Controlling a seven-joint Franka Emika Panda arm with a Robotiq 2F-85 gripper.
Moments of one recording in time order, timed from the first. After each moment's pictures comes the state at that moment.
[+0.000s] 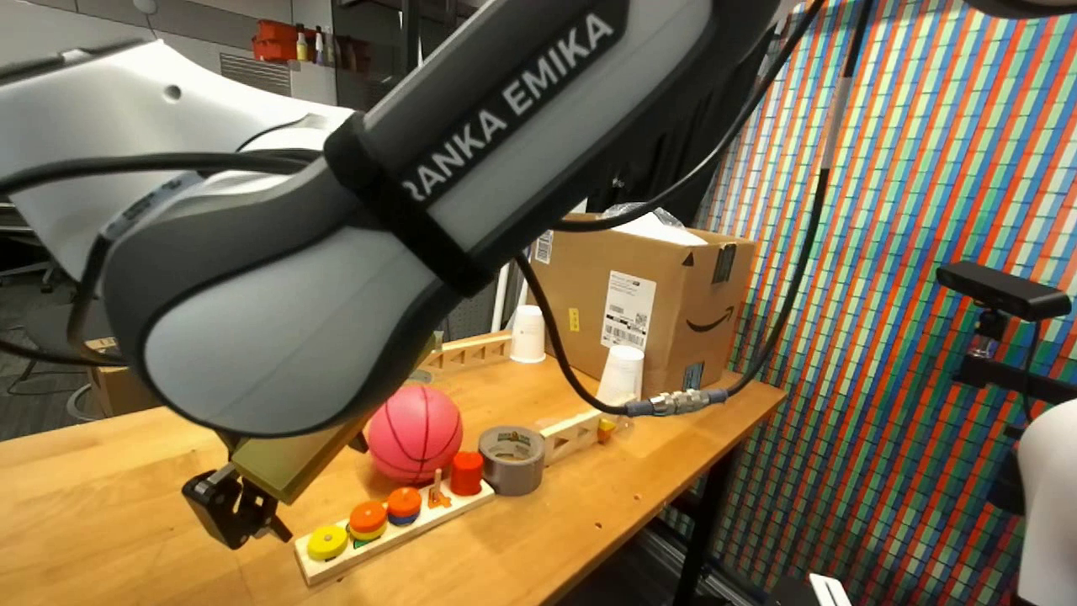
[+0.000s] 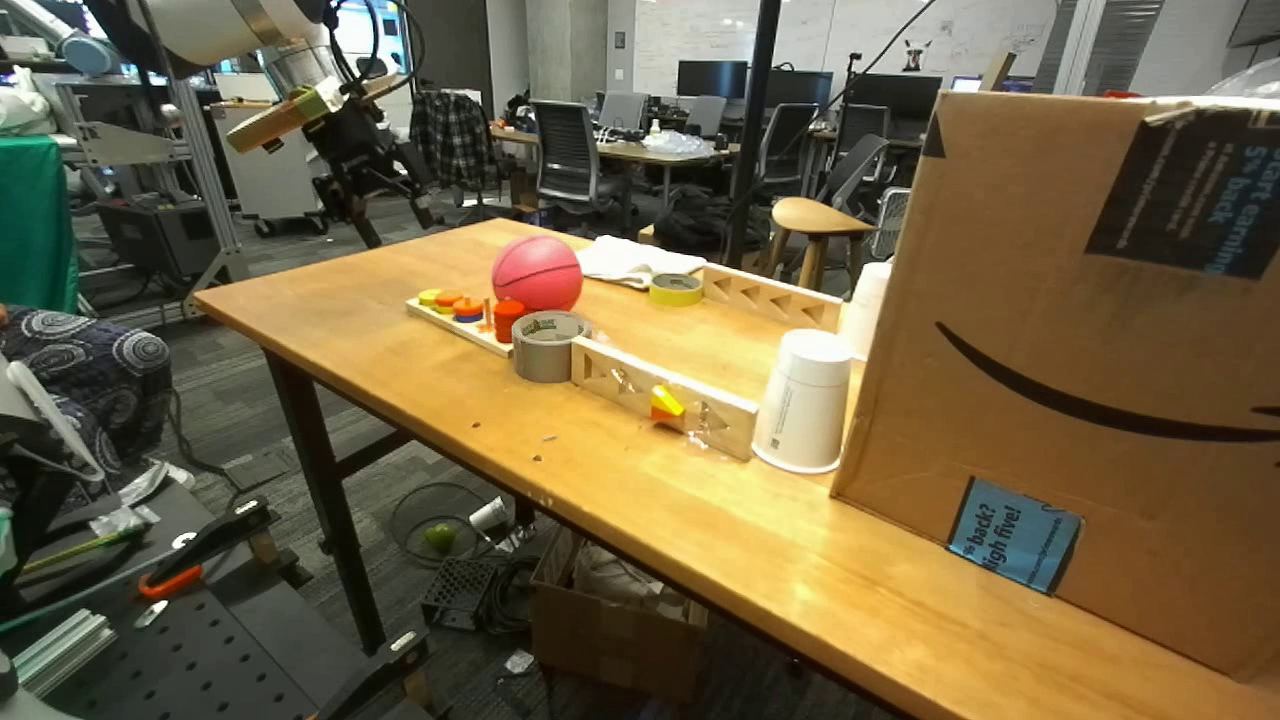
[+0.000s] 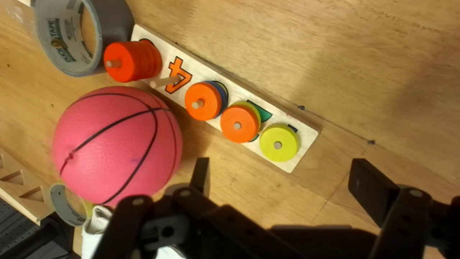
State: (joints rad) arm 0.39 0.16 0.26 -2.12 -0.55 2.17 0.57
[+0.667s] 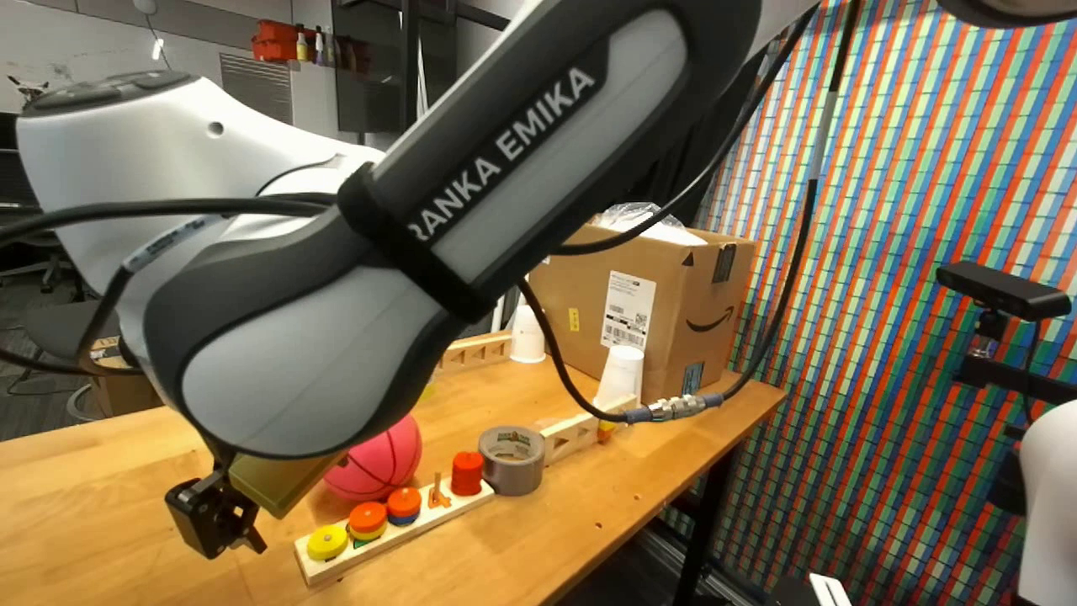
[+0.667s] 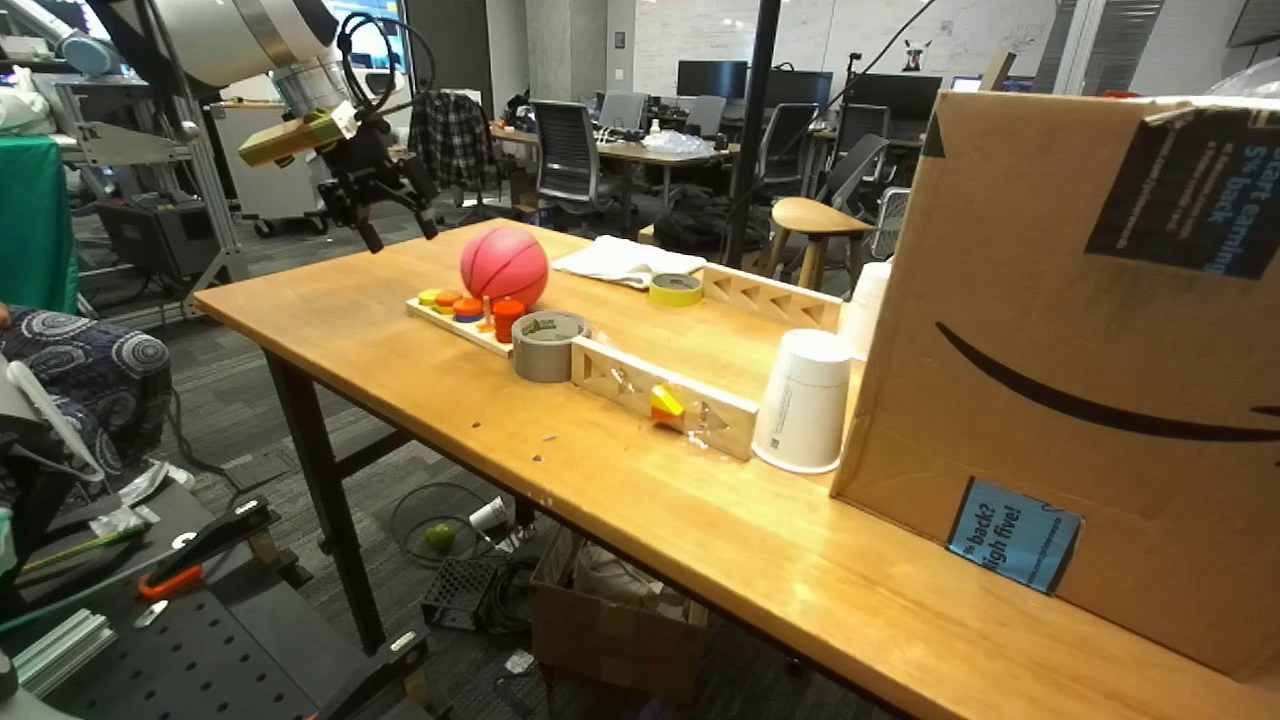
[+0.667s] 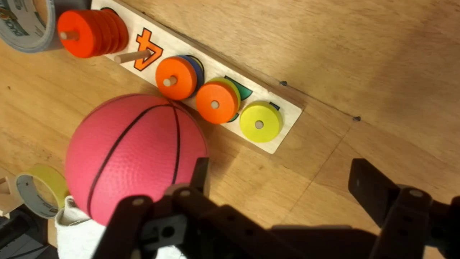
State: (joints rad) arm 0.37 0.18 0.25 -2.14 -0.55 2.31 0.57
